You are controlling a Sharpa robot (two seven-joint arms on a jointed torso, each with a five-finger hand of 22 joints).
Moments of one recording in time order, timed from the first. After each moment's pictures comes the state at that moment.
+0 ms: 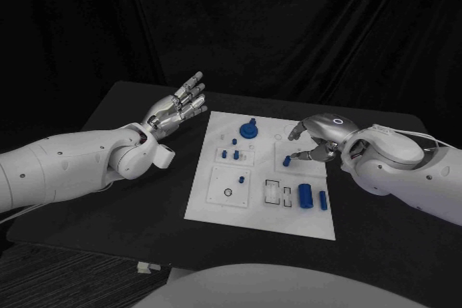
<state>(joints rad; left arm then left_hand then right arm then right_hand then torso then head) 1.19 -0.94 -0.21 1.37 -0.24 -0.06 0.68 1.18 0.10 -0.21 0.29 0.18 0.00 -0.21 0.02 0.01 0.00 0.05 0.01 0.01 0.00 0.14 0.02 0.01 0.17 0.02 0.29 0.04 0.16 1.27 -0.78 -0.21 1.52 -1.64 -0.33 -0.12 1.40 -0.20 0.15 0.28 0.12 0.85 0.16 0.20 0.14 0.73 0.11 0.57 0.10 1.45 0.03 1.39 1.22 0.16 1.35 0.13 0.91 1.29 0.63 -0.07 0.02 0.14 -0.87</state>
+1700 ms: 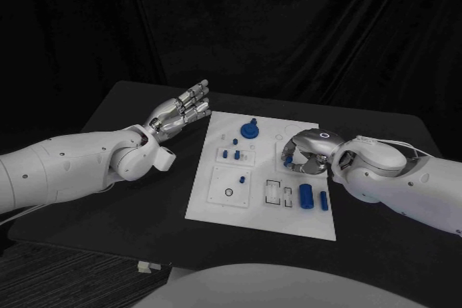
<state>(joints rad) 1.18 -0.94 -0.21 1.36 -0.24 0.00 0.68 1.36 0.20 -0.21 0.29 0.45 0.04 -0.09 0.01 0.01 0.00 0.05 0.02 0.01 0.00 0.14 0.02 0.01 0.17 0.02 0.29 0.04 0.15 1.21 -0.73 -0.21 1.46 -1.62 -0.27 -0.02 1.47 -0.17 0.37 0.11 0.51 1.01 0.13 0.22 0.19 0.98 0.08 0.44 0.07 1.45 0.01 1.39 1.21 0.16 1.32 0.11 0.93 1.29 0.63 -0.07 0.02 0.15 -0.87</state>
